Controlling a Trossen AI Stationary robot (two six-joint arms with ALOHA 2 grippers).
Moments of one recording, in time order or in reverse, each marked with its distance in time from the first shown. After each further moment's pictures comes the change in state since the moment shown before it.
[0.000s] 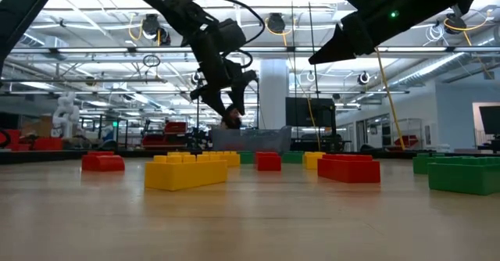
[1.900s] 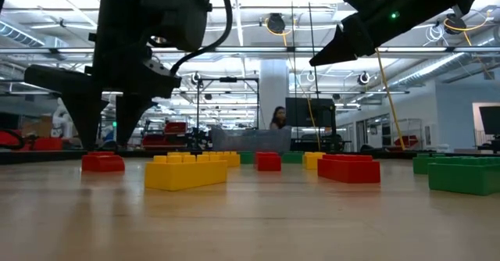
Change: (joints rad) left arm -0.729 -0.136 -0.389 -0.561 -0.043 0.478; right arm 0.000 0.000 0.000 -0.016 0.000 0.016
